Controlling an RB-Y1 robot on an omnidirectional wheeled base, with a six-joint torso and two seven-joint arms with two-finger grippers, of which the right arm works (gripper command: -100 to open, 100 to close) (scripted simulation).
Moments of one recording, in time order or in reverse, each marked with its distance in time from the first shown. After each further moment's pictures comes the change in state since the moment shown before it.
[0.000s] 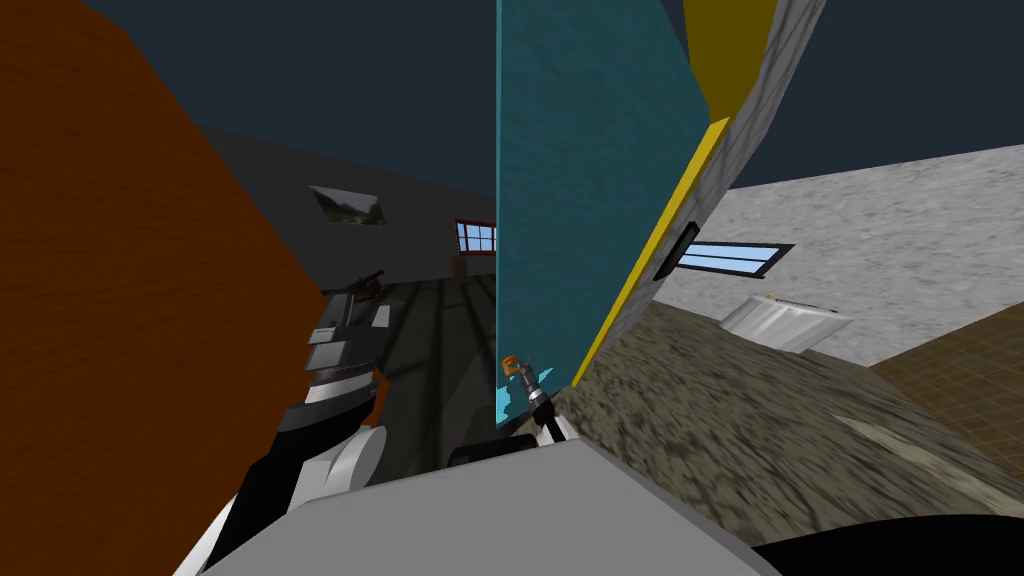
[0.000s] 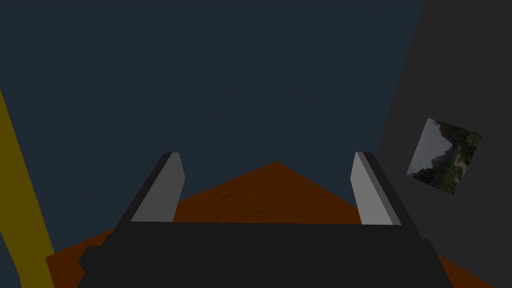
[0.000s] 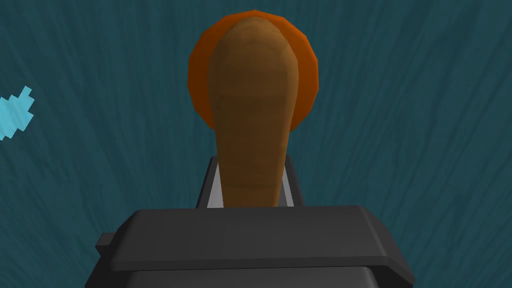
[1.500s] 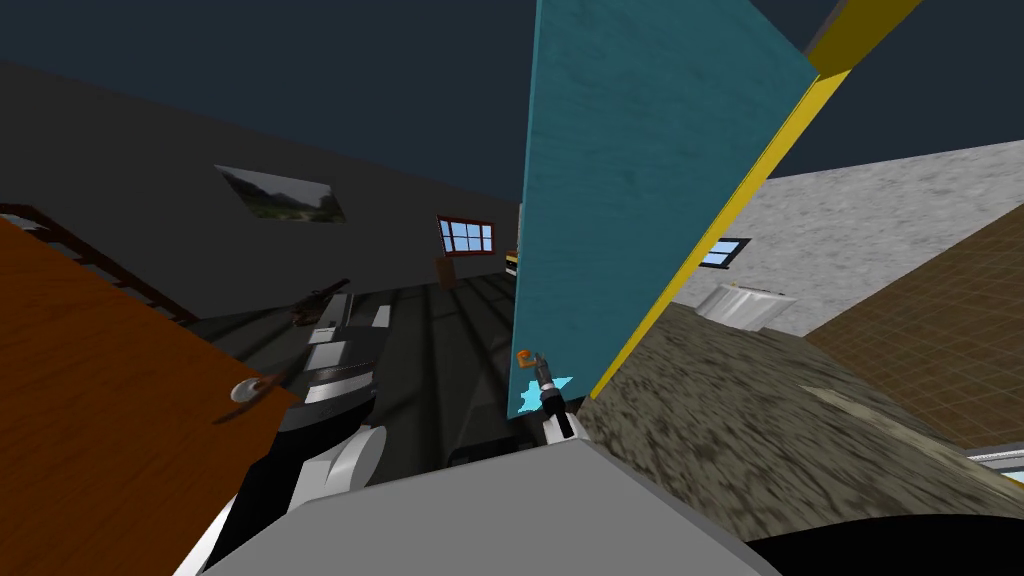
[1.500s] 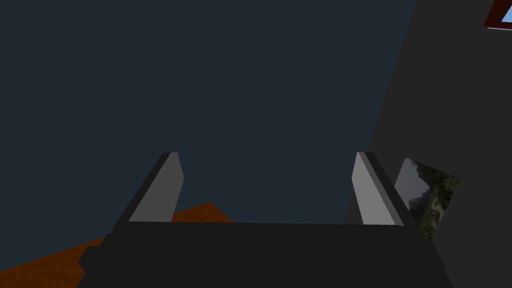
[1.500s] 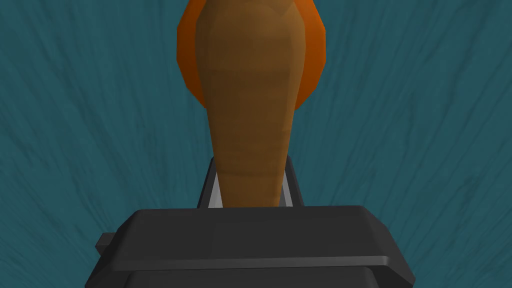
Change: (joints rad) arm -0.031 0.016 -0.198 0.024 -0.115 0.019 0.094
